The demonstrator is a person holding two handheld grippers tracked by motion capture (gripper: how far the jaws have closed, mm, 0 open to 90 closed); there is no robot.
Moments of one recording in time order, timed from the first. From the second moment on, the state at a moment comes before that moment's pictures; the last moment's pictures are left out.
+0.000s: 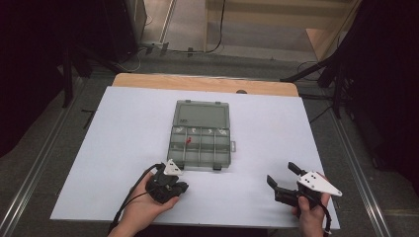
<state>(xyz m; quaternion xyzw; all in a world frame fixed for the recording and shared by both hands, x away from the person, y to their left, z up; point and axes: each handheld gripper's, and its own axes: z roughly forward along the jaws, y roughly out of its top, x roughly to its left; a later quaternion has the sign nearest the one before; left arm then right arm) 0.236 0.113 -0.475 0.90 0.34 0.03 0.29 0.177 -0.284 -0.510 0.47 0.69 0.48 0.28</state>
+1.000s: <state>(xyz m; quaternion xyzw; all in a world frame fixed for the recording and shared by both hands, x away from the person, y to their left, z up) 0.263 0.109 -0.452 0.89 0.34 0.05 0.30 0.177 -0.284 -0.509 0.47 0.69 0.48 0.28</state>
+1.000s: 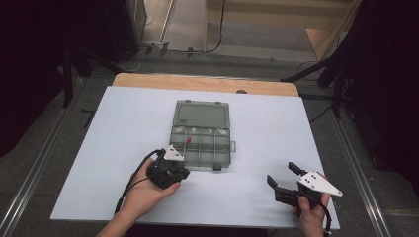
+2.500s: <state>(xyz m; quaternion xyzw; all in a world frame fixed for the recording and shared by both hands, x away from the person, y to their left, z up) 0.311 0.103 -0.428 0.88 0.34 0.07 0.31 0.178 -0.284 -0.510 0.47 0.69 0.48 0.28</state>
